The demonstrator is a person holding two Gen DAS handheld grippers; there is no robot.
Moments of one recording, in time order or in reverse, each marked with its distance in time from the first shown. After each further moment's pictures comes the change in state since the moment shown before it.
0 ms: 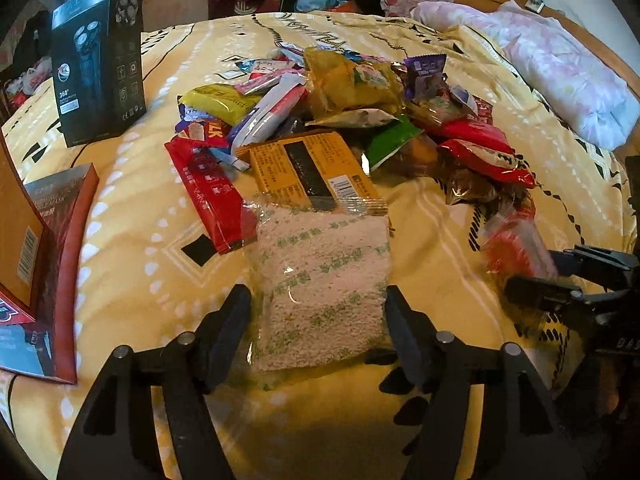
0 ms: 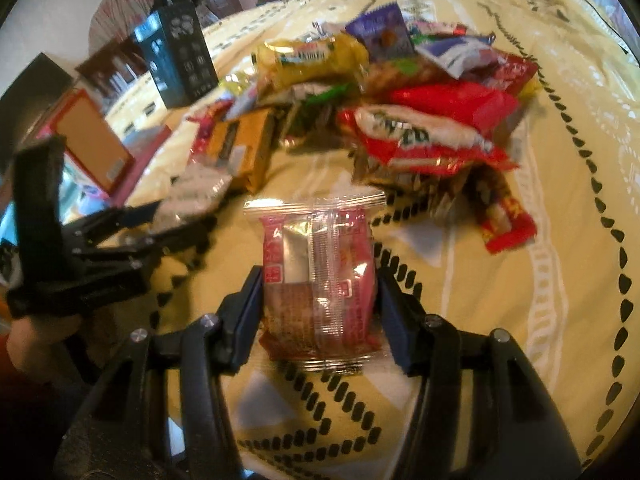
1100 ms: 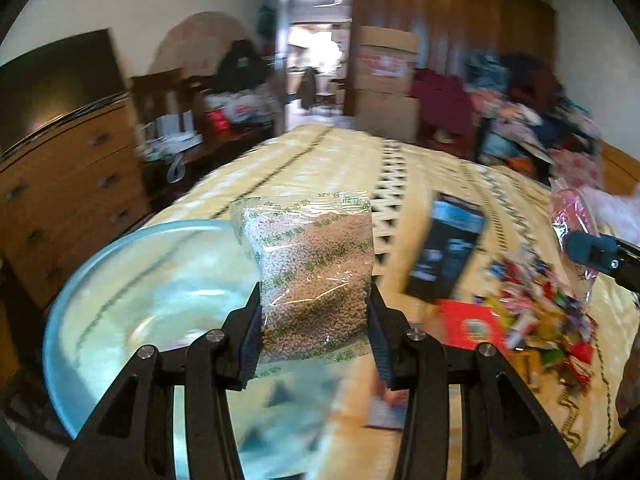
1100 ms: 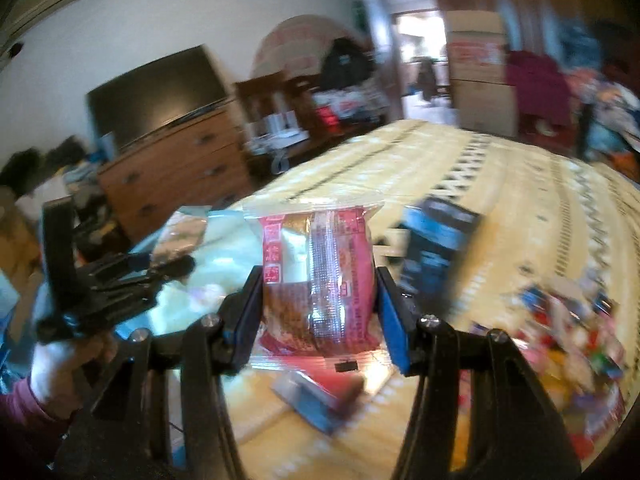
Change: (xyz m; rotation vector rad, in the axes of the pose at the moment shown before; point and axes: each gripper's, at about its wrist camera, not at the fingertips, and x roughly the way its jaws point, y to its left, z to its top) left arm -0.306 0.263 0.024 -0.413 -0.365 0.496; right arm -0.072 0.309 0.194 -0.441 -0.280 0.356
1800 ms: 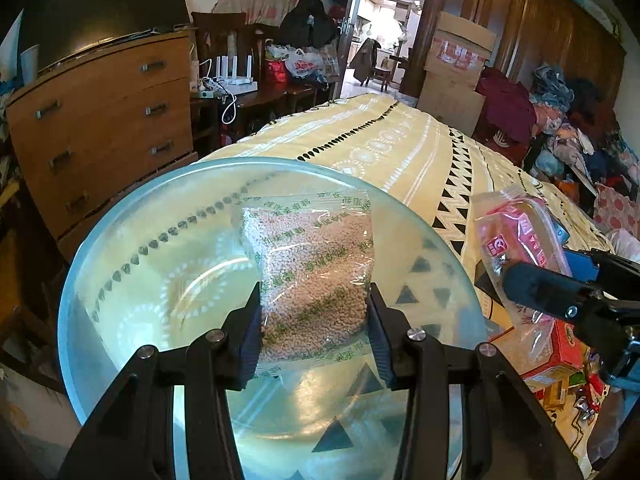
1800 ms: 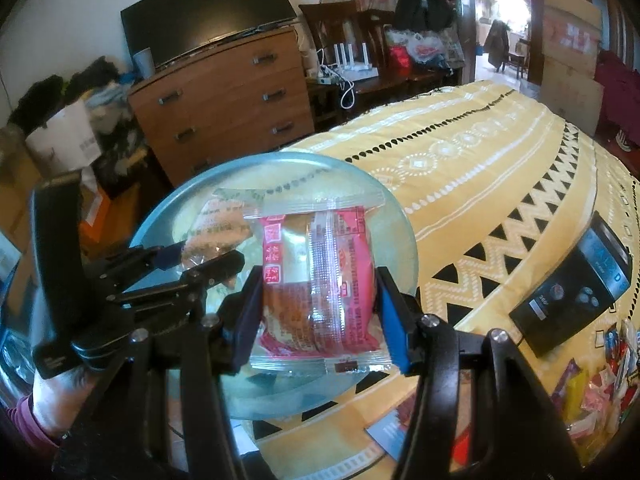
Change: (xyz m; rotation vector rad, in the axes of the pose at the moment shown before) left arm 0.044 0.107 -0.030 -0.190 0.119 0.076; right arm 0.134 0.109 0.008 -0.141 0.248 0.115
